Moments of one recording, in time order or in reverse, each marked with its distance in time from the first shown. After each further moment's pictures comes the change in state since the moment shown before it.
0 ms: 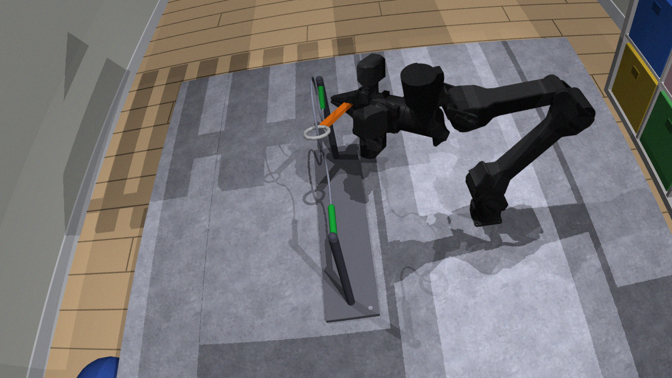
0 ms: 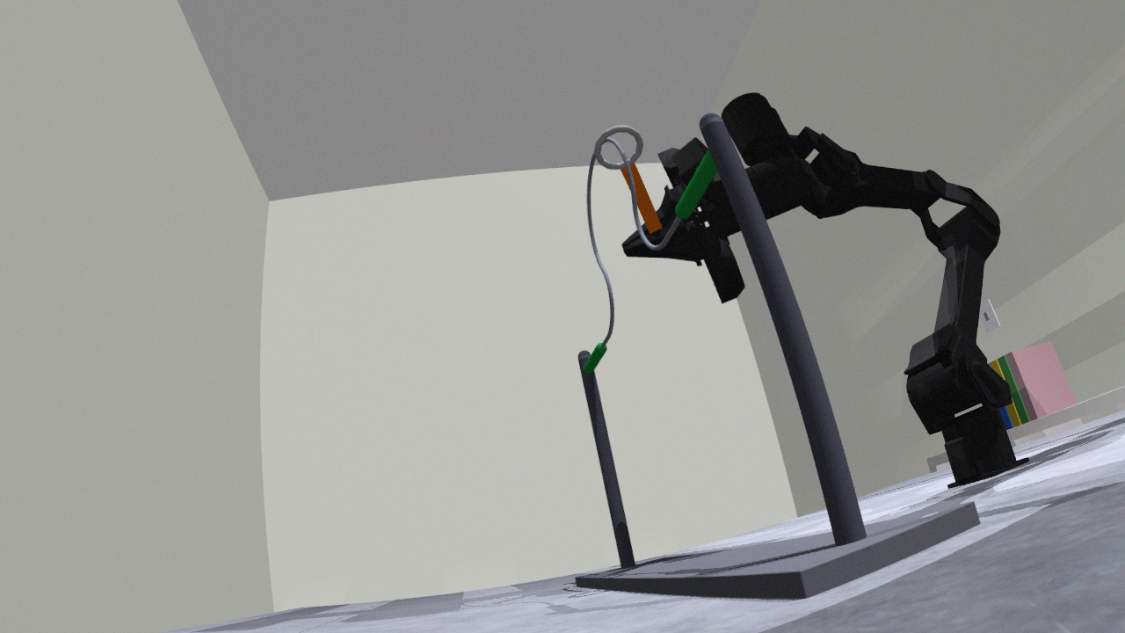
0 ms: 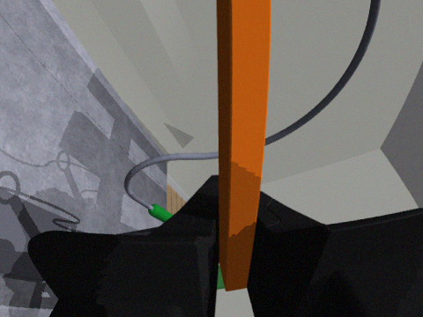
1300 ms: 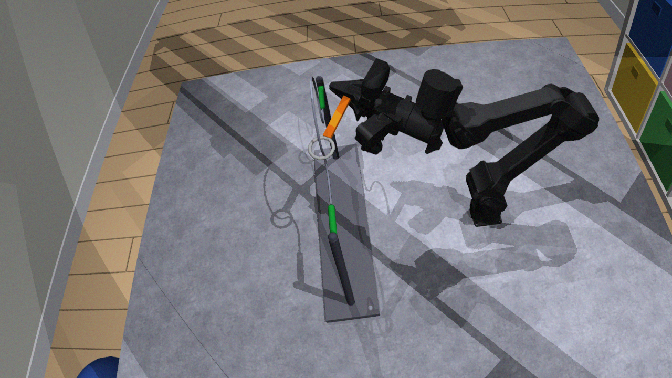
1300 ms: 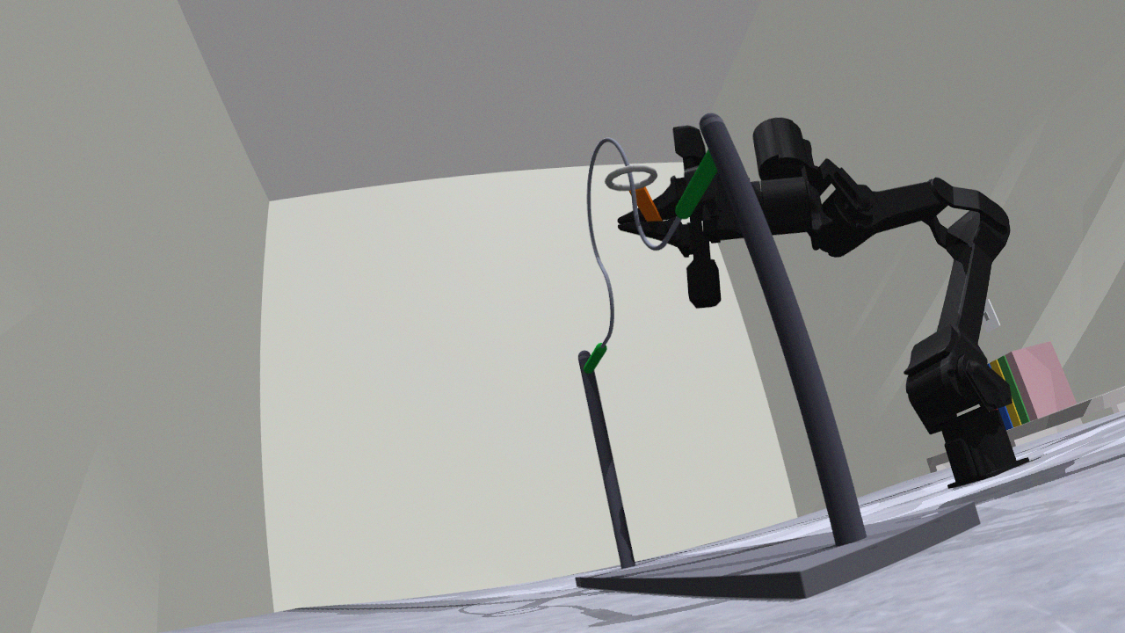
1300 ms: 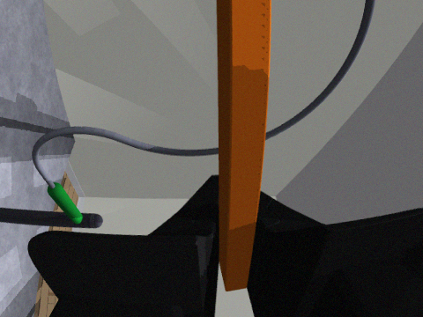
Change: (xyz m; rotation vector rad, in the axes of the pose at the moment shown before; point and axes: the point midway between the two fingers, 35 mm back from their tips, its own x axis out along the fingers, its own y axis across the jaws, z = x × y) arm -0.002 -0.022 0.004 -0.463 -0.053 -0.307
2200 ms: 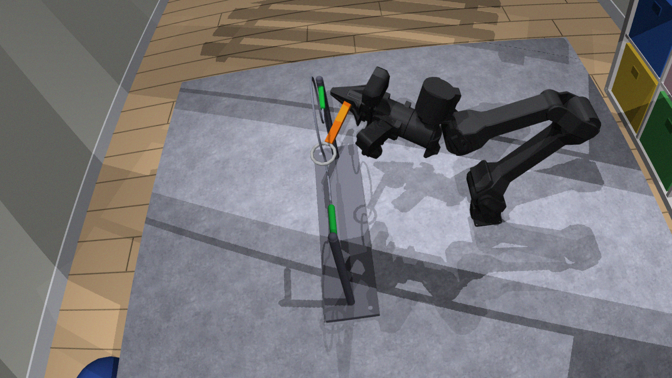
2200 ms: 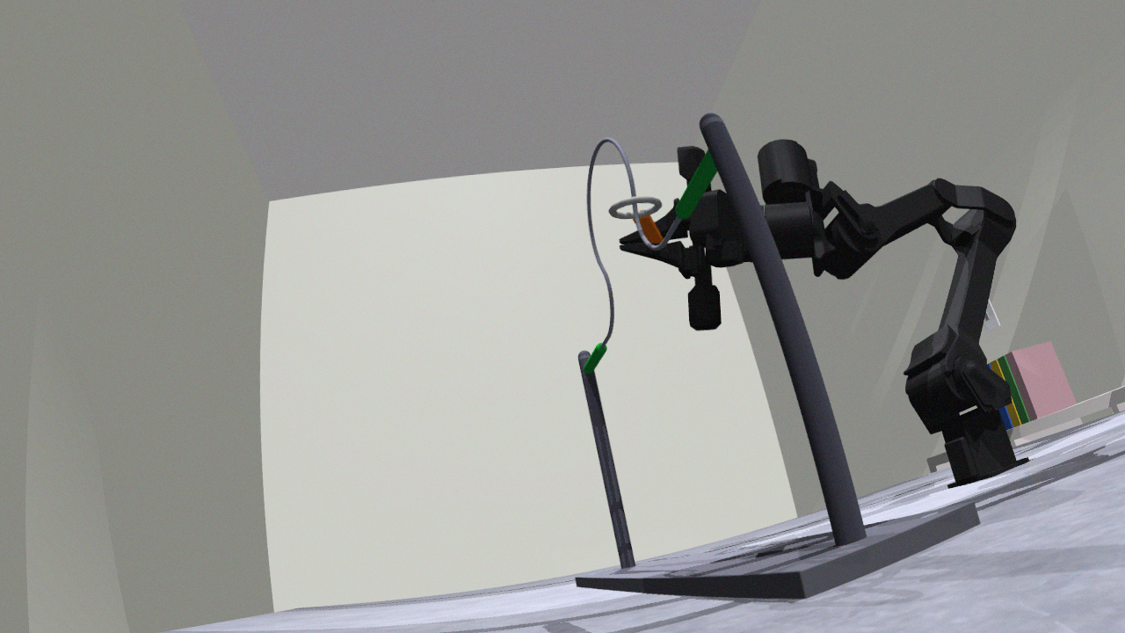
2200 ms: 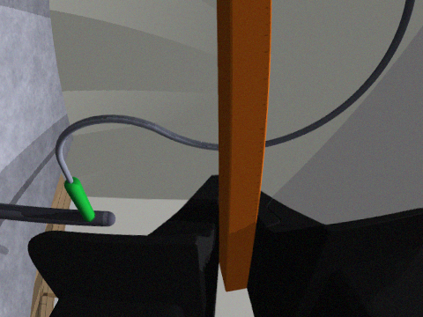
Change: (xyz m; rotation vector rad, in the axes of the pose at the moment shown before) arm 0.000 0.022 -0.003 -0.032 -0.007 -0.021
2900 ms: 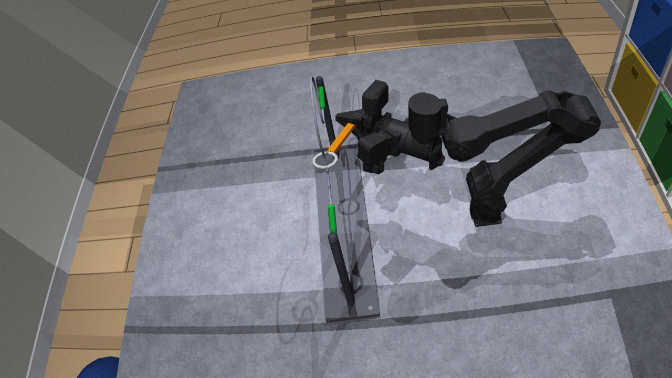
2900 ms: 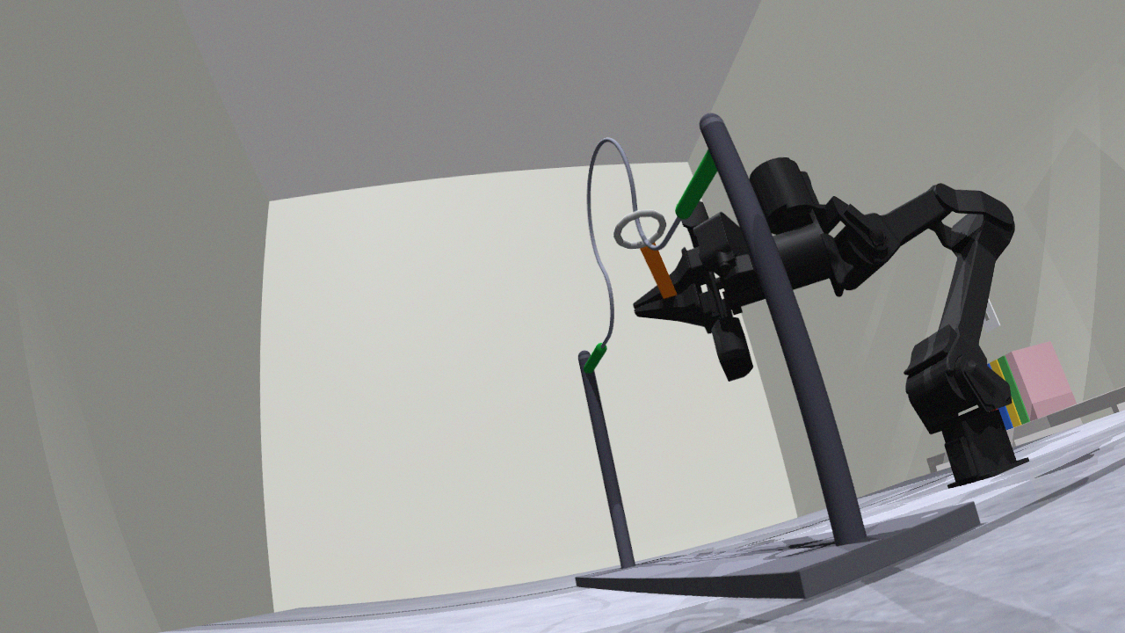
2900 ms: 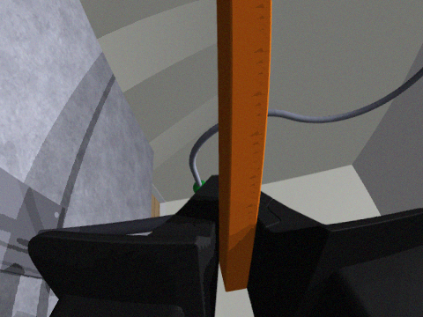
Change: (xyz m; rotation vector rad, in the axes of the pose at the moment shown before) arm -0.014 0.064 0.010 0.358 0.047 0.234
